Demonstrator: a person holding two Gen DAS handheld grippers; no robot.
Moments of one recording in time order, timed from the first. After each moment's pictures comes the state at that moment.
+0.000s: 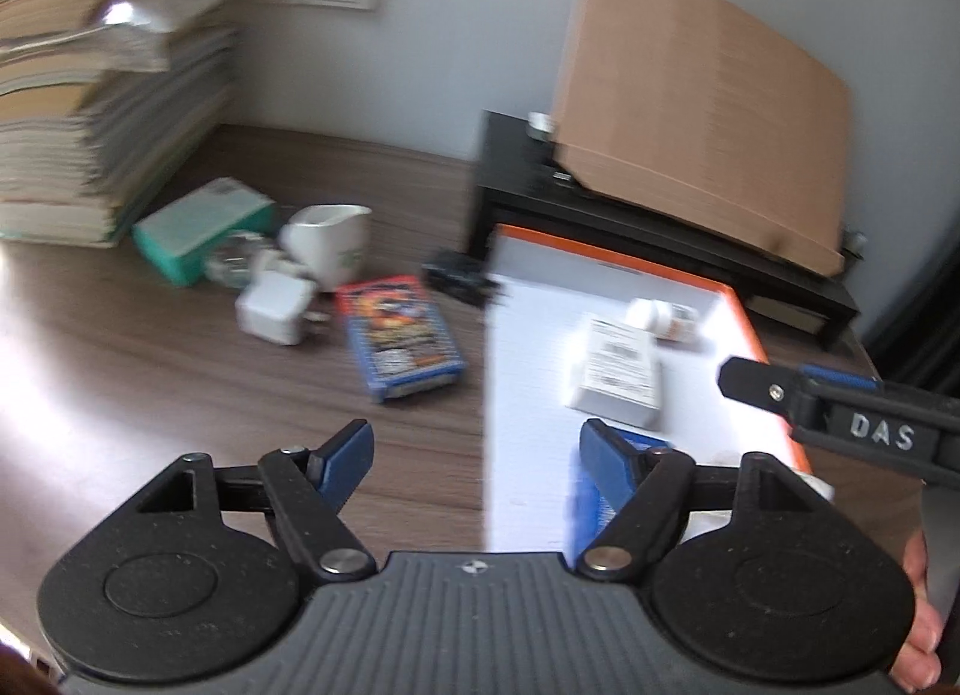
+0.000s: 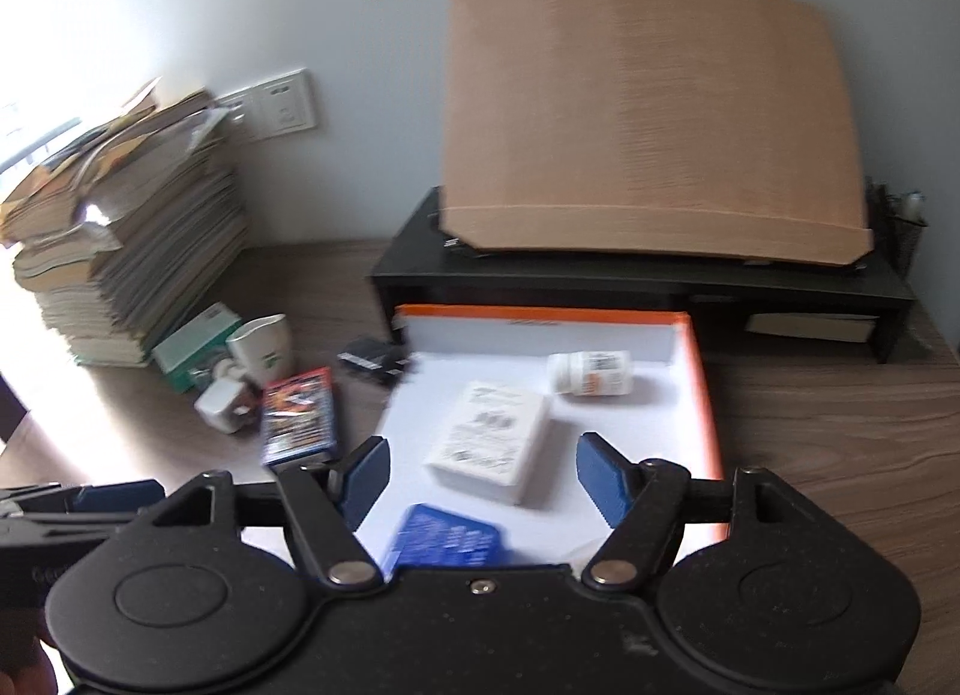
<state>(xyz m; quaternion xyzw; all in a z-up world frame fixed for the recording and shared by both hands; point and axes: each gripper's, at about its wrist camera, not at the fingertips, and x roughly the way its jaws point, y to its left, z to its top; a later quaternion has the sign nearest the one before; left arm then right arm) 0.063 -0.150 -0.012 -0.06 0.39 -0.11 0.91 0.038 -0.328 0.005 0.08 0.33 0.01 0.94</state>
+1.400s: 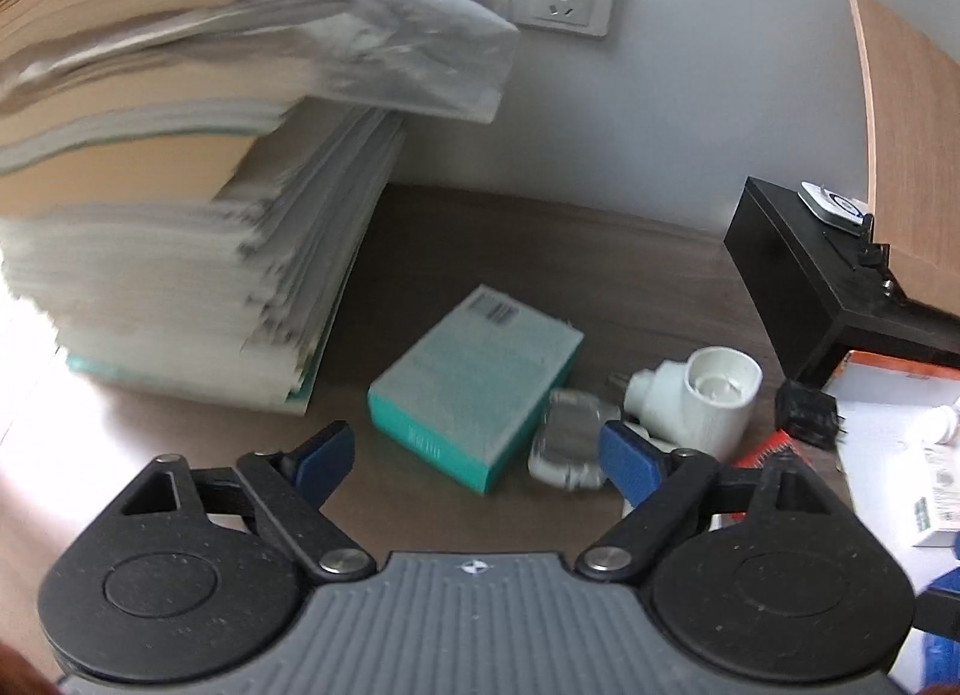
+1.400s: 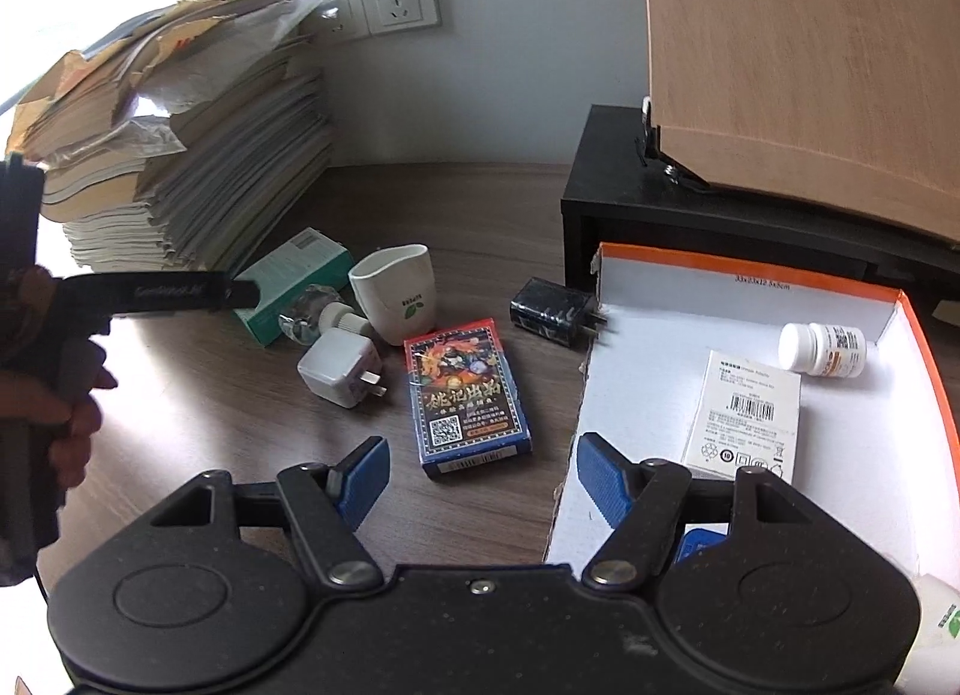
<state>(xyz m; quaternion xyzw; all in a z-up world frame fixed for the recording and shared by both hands) 0.216 -0.009 -0.039 0.01 0.36 -0.05 0.93 0.112 -0.217 -0.029 0.07 0.39 0.05 0.92</state>
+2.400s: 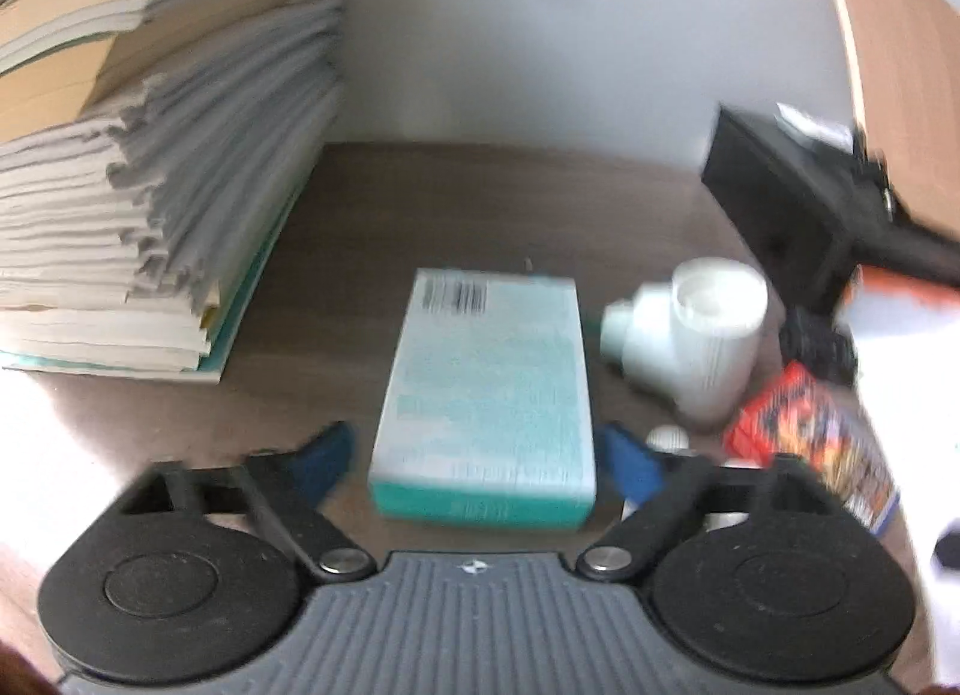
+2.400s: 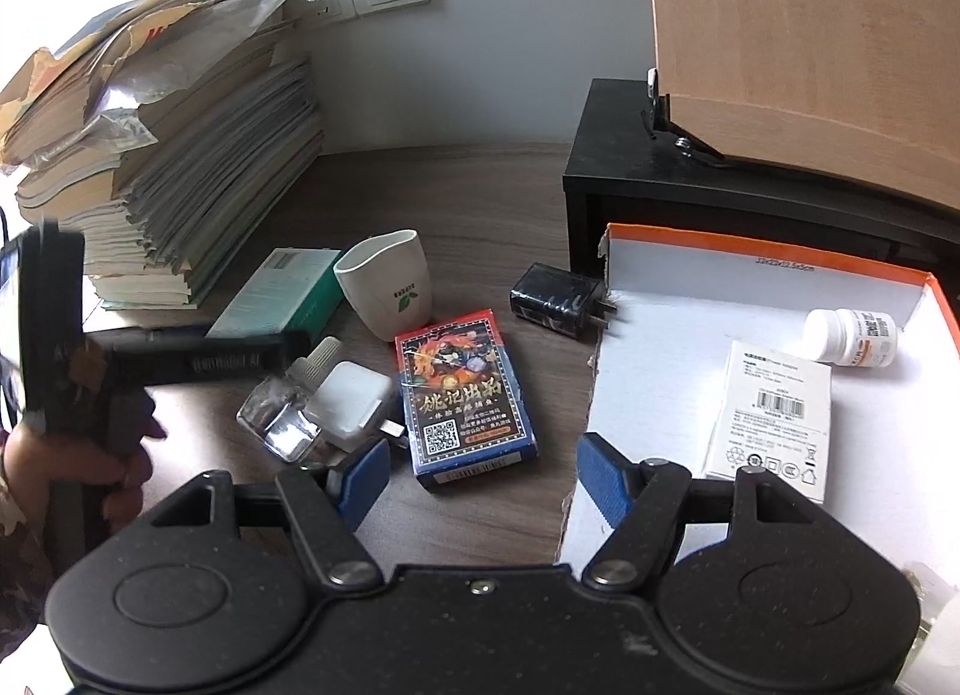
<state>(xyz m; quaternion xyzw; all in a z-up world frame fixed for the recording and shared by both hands) 0.220 -0.029 -0.071 0.02 0.37 -0.08 0.92 0.133 -0.215 -0.046 0.08 0.40 0.06 0.91</state>
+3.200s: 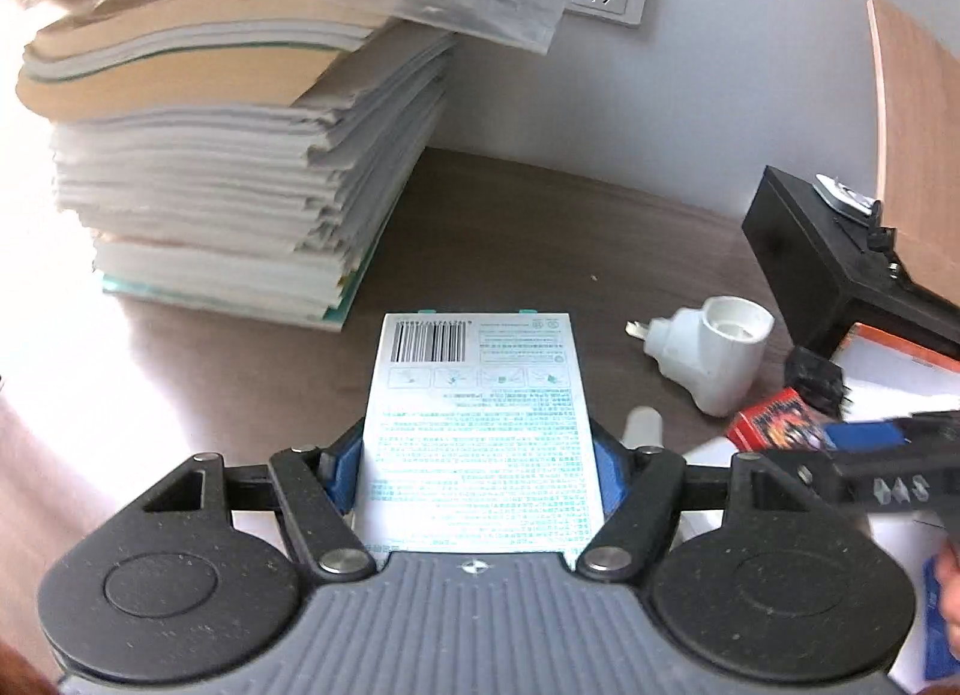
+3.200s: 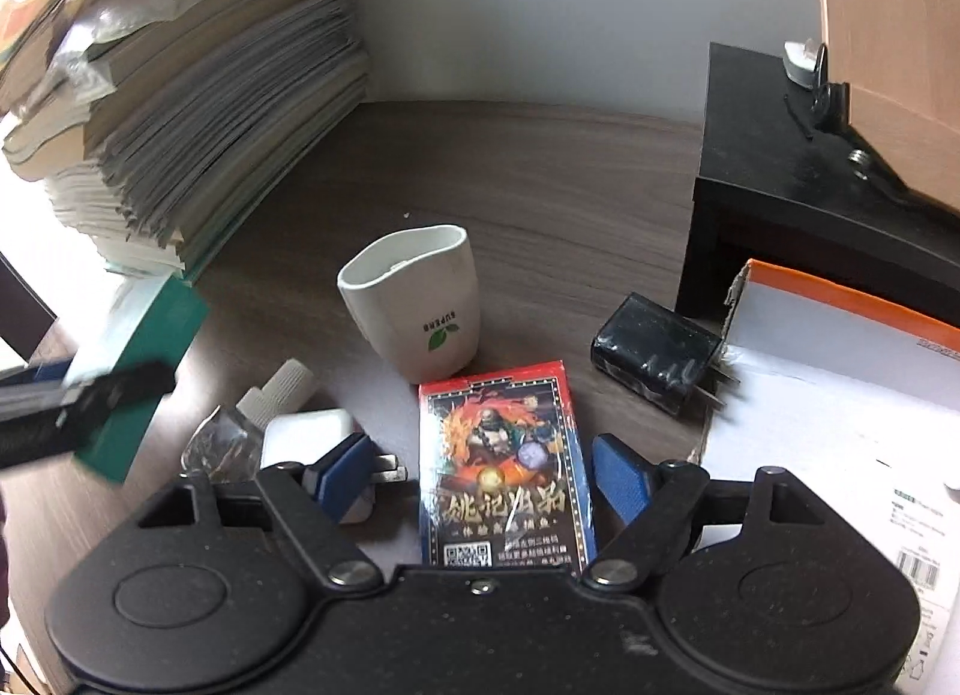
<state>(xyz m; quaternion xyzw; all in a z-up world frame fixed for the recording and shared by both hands) 0.160 0.002 -0.036 -0.03 0.38 -0.02 0.92 0.220 -0.193 -0.076 0.05 0.44 0.13 0.89</state>
